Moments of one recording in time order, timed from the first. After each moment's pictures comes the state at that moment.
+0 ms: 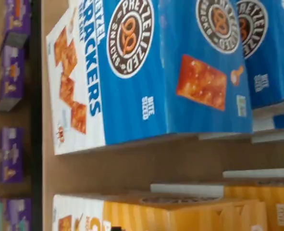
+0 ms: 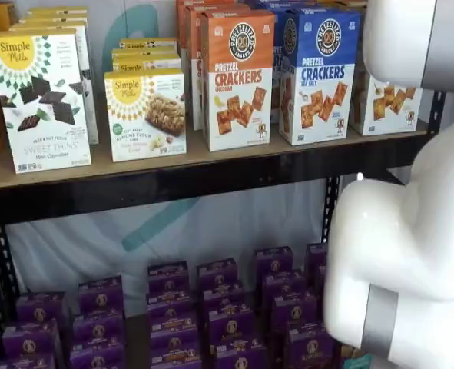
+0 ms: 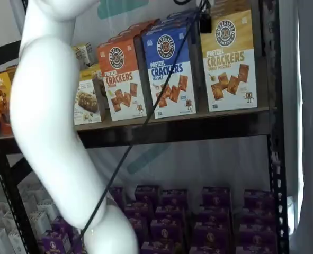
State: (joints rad) arm -0.73 -0.28 -1.58 0.49 1.50 -2.20
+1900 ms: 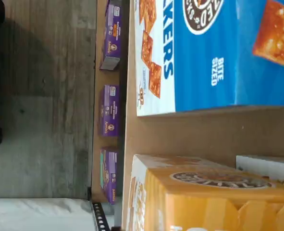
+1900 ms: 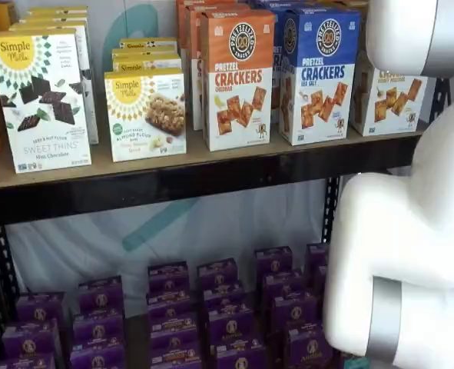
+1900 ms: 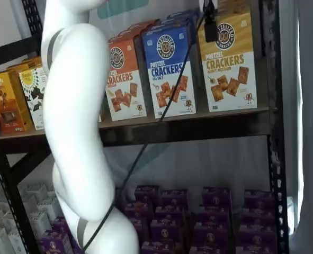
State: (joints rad) arm -0.59 -0.11 -1.82 0.16 1.74 -2.12
